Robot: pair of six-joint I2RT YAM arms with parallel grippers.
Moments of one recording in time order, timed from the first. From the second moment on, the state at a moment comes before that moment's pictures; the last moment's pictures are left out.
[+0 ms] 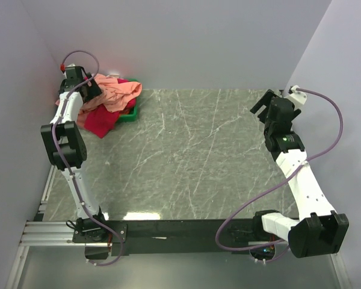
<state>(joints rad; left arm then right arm) 0.18 2.14 1.92 -0.45 -0.12 -0.38 0.09 1.13 1.05 -0.23 0.43 0.49</state>
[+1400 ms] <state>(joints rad) -0.22 1.63 2.07 -0.14 0.36 -0.44 0.09 1.08 1.07 -0.25 0.29 0.52</state>
